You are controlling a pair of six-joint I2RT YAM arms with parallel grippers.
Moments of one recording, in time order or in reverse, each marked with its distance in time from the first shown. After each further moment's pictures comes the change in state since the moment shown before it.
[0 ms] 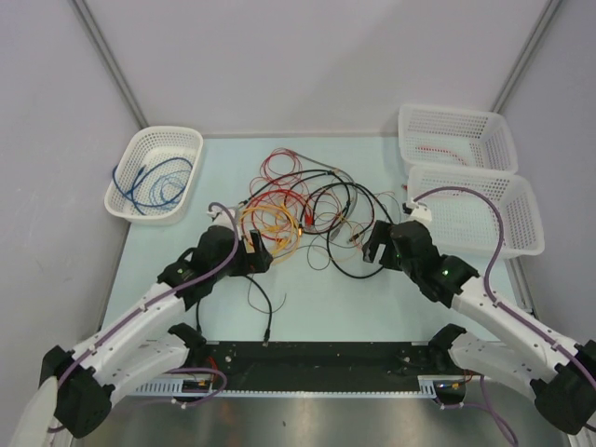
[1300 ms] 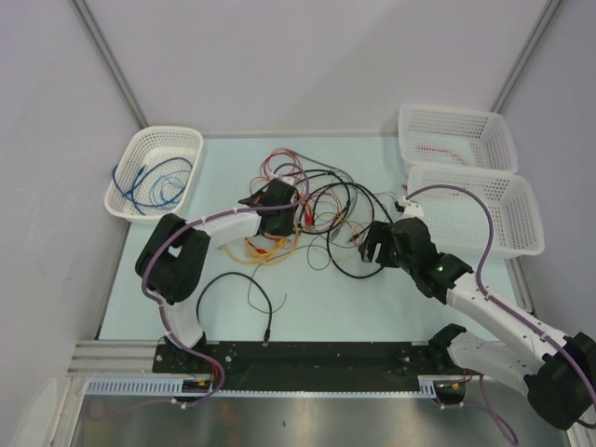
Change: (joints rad) left arm 0.002 0.987 0.560 0.120 0.003 0.159; right arm -0.061 0.079 -0.048 0.147 -0.153 -0.107
